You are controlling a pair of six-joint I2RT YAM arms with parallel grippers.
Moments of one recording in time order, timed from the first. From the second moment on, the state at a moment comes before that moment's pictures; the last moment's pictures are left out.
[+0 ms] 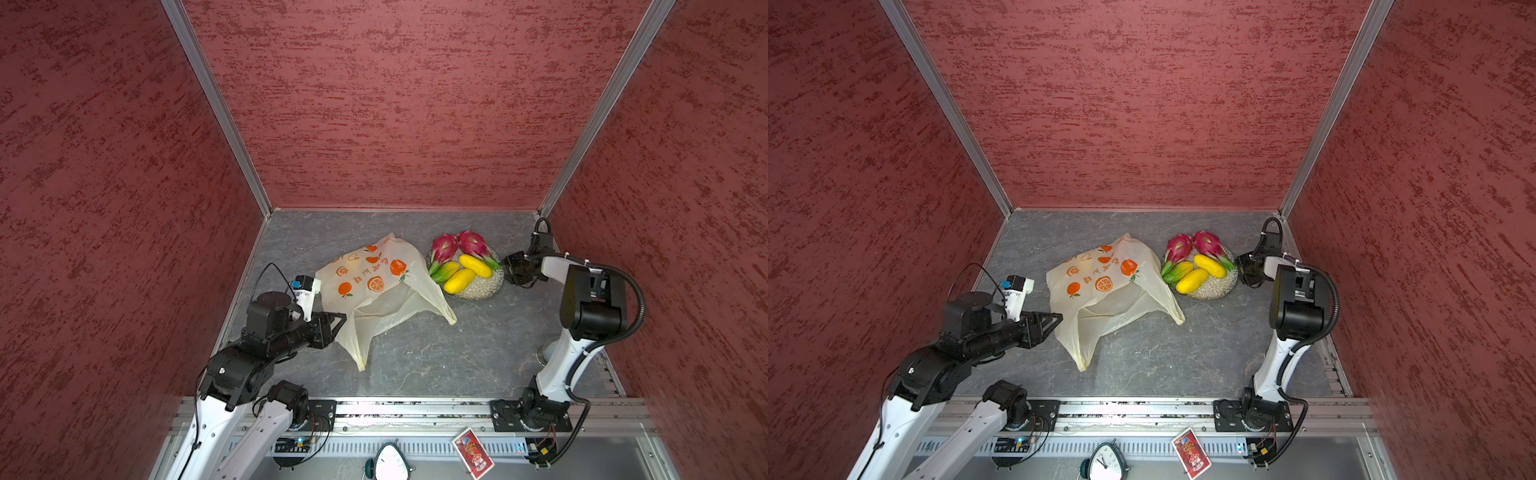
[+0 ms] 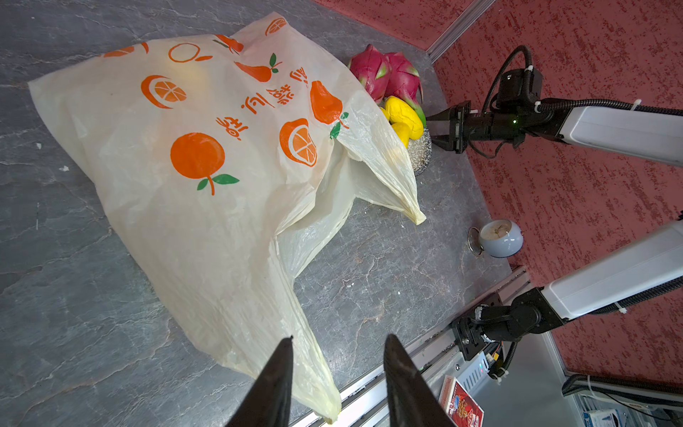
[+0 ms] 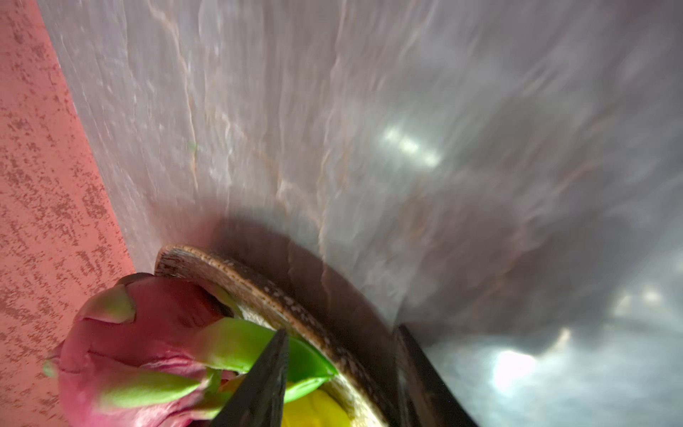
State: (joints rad) left arm -0.33 0.55 0.89 -0.99 0.36 -0.43; right arm -0.20 1.93 1.17 -0.29 -0.38 1.10
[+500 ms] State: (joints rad) left arm -0.36 0.55 0.89 -0.99 0.35 -0.43; right arm -0.07 1.90 1.15 -0.26 -0.29 1.26
